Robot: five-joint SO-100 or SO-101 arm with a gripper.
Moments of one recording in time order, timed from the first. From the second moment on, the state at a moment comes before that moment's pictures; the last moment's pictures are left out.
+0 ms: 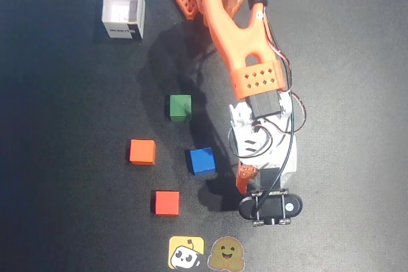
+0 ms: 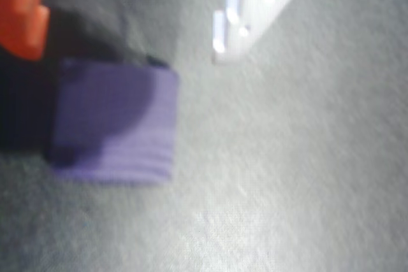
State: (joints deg) arm -19.6 75.6 94.1 46.5 105.6
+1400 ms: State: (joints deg) arm -18.7 67.2 97.4 31.0 108.2
